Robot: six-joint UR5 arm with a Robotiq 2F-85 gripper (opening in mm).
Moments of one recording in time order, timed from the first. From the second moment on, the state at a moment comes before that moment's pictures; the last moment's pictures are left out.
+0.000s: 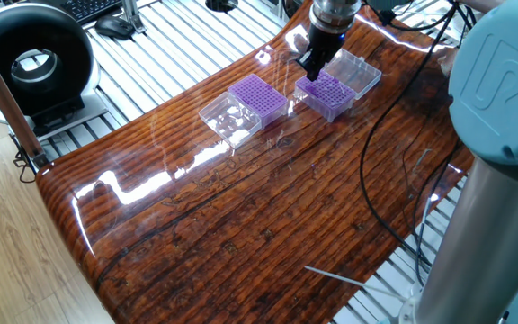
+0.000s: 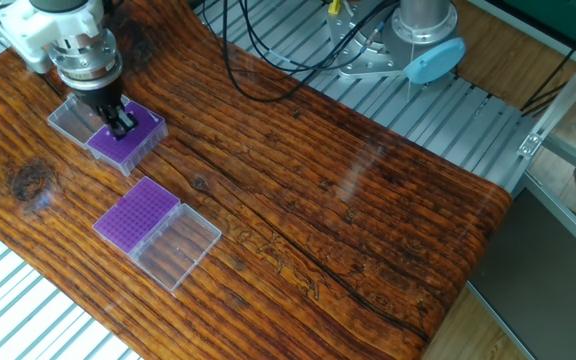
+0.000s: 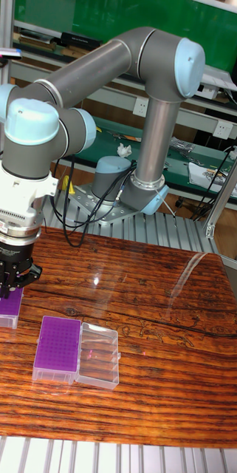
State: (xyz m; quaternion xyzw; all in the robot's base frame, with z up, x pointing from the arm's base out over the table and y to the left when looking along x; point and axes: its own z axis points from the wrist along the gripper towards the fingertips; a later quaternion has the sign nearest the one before) arm 0.568 -0.202 0.056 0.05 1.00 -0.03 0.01
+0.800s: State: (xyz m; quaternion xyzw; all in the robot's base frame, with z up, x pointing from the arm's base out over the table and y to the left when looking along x) arm 0.565 -0.204 0.061 0.05 1.00 -0.04 0.01
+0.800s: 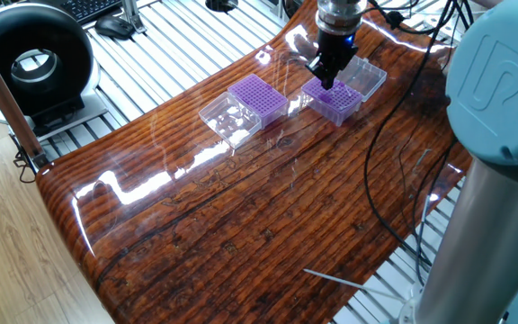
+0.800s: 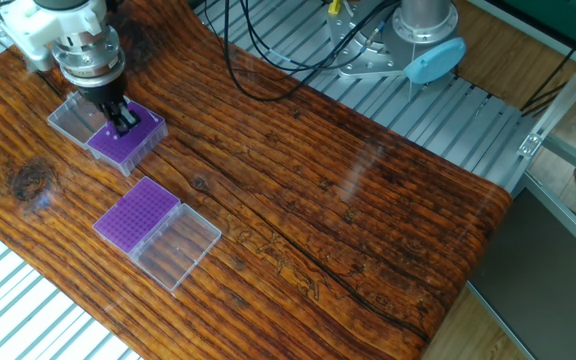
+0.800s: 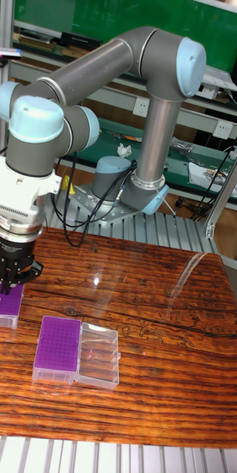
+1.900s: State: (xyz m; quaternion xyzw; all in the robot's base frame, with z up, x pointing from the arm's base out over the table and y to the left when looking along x) arm 0.638 -0.202 0.085 0.00 0.99 -0.07 0.13
